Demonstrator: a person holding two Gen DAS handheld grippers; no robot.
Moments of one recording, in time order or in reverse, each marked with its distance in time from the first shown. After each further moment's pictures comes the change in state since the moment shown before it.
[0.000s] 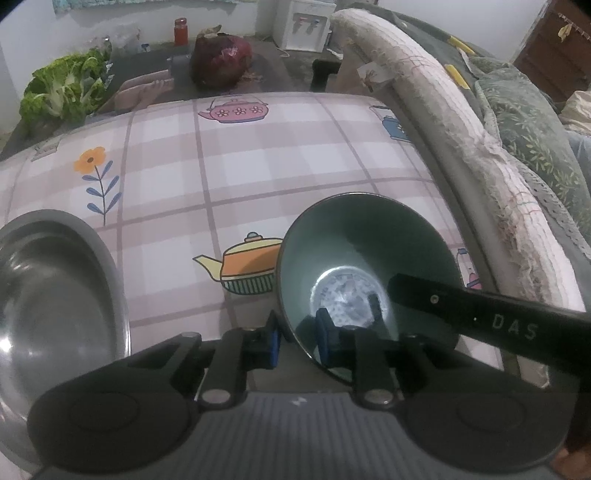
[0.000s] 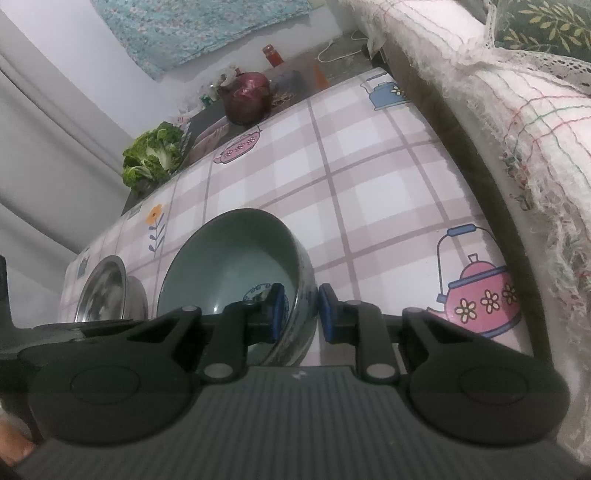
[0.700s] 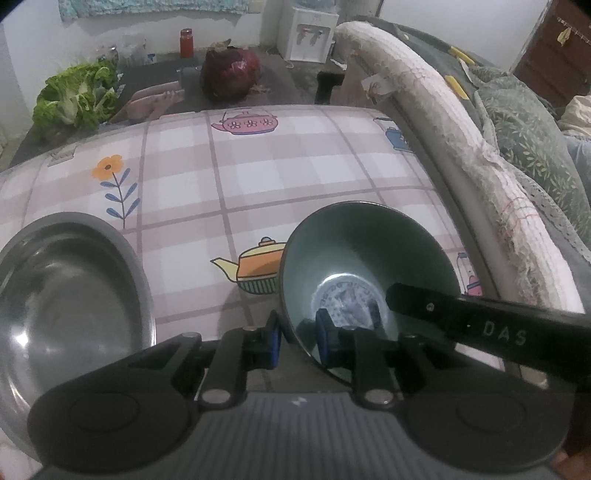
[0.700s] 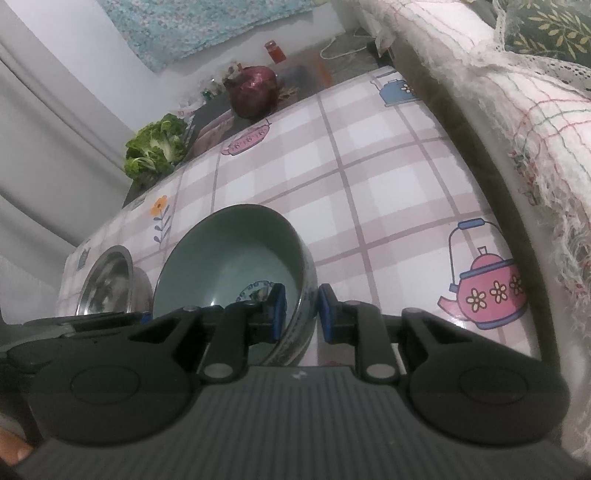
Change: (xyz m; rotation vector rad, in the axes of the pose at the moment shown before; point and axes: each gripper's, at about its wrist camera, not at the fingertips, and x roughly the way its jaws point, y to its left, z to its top) left arm -0.016 0.005 -0.005 -0.001 -0.037 0.014; right arm -0.002 0.014 -0.003 -0.025 0.010 -0.011
